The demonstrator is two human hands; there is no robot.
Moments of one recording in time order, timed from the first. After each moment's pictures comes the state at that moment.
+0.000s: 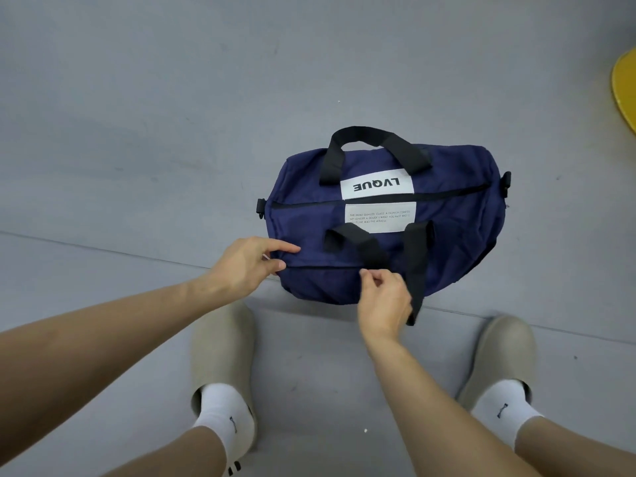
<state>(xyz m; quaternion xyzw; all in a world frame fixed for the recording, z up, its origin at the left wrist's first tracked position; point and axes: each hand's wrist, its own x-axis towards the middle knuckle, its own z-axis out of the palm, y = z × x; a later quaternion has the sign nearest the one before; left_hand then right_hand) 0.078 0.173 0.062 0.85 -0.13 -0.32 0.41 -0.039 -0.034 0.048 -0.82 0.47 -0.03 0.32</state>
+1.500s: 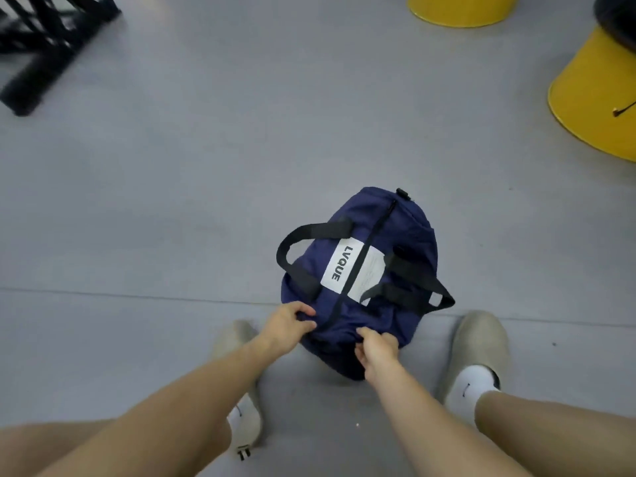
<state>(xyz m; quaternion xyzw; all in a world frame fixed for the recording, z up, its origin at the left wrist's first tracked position) -0.053 0.086 0.137 0.83 0.02 -0.38 0.41 -0.139 -0.072 0.119 -0.36 0.61 0.04 0.71</state>
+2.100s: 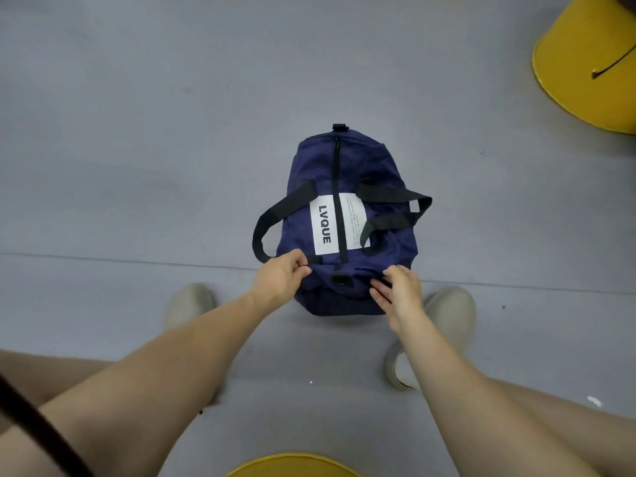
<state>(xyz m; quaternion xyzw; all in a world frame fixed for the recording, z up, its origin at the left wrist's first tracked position) -0.057 0.002 0.106 0.91 -0.15 -0.28 0.26 -0.163 -0.204 0.108 -0.40 0.54 -0.02 0.74</state>
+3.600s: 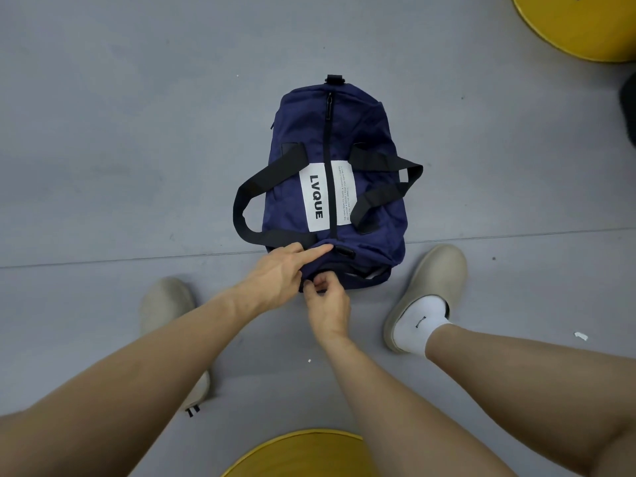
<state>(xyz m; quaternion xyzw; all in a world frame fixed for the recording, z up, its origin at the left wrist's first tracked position) -0.069 -0.005 0.091 0.85 -0.41 -0.28 0.17 -0.180 -0.079 0.049 -0.71 0.47 0.03 0.52</state>
